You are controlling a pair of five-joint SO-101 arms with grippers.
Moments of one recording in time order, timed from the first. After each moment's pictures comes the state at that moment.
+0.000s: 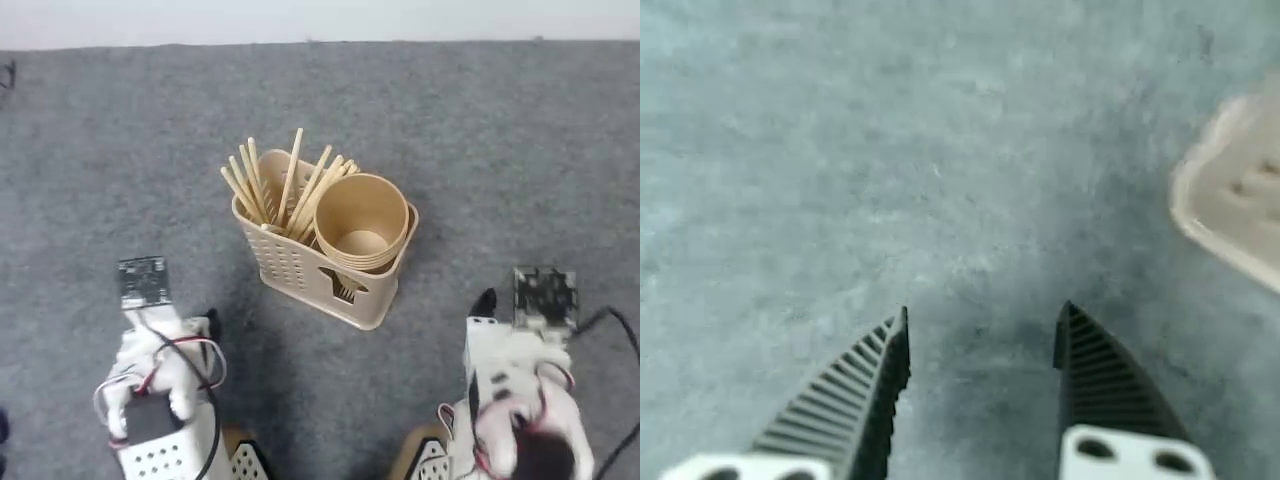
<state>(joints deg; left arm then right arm) -19.4 -103.4 95.2 74.3 1.3 4.9 -104.0 66.7 84.3 6.2</state>
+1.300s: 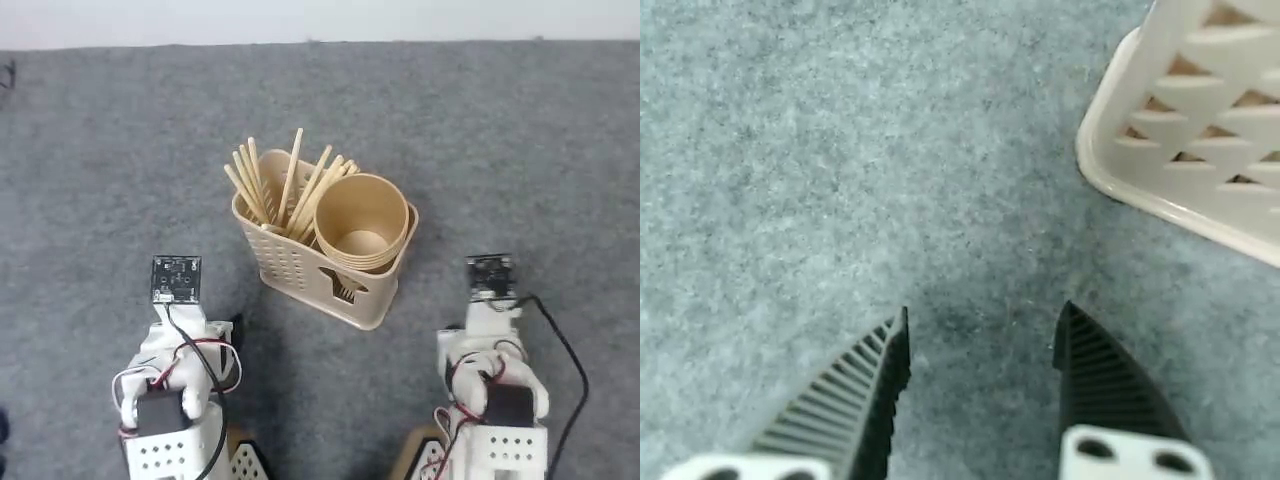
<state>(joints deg) -13.1 -103.4 96.7 73.5 1.3 -3.2 -103.5 95.4 74.2 6.3</state>
